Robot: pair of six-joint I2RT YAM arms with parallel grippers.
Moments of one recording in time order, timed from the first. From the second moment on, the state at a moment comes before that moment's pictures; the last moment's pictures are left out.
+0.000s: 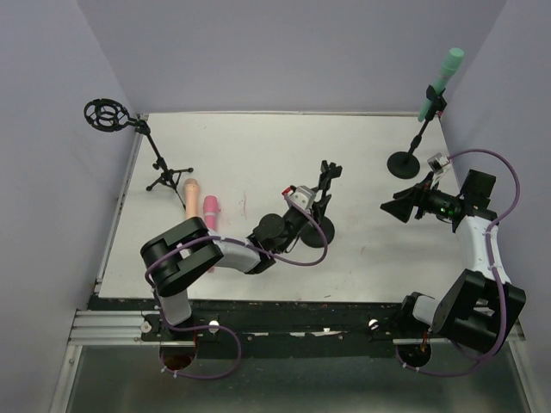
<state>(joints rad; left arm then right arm) -1.00 1.75 0.70 1.29 -0.31 -0.03 -0.42 1.20 0.80 -0.42 -1.23 -0.37</state>
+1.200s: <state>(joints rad) -0.69 1.85 0.87 1.24 0.93 -0.26 -0.42 1.20 0.80 -0.44 -1.23 -0.39</state>
